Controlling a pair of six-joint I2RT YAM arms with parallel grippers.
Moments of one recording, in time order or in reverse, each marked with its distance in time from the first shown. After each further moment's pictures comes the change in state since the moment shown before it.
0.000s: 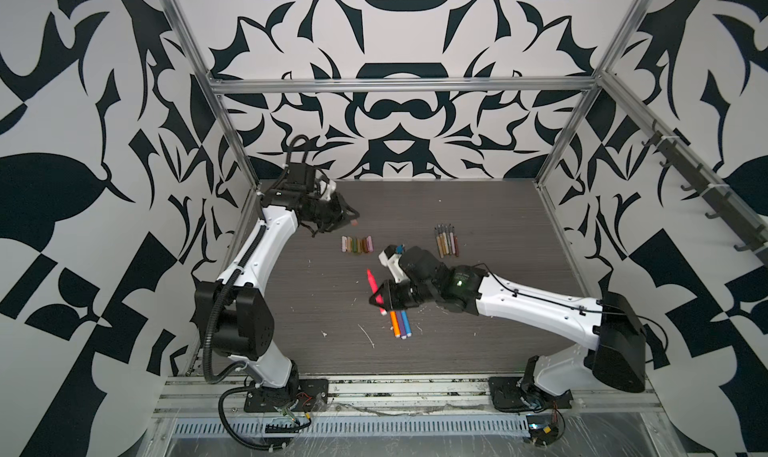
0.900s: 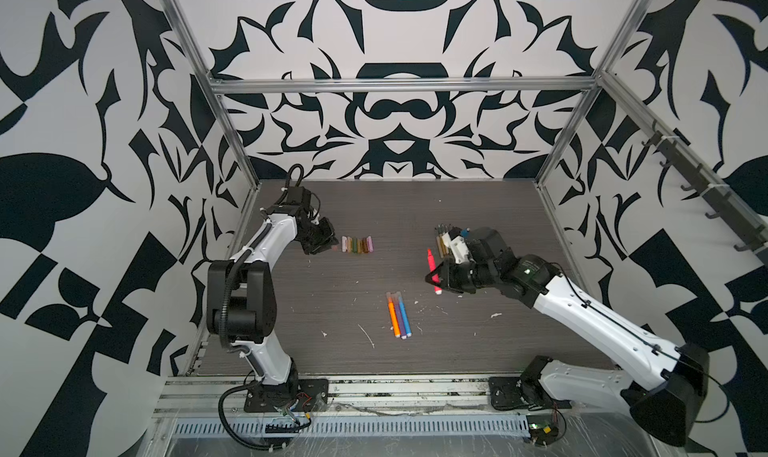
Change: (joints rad) left arm 0.055 0.124 -0.193 -0.032 -0.224 0.071; right arm -0.434 -0.312 -0.089 -0.290 -0.063 -0.135
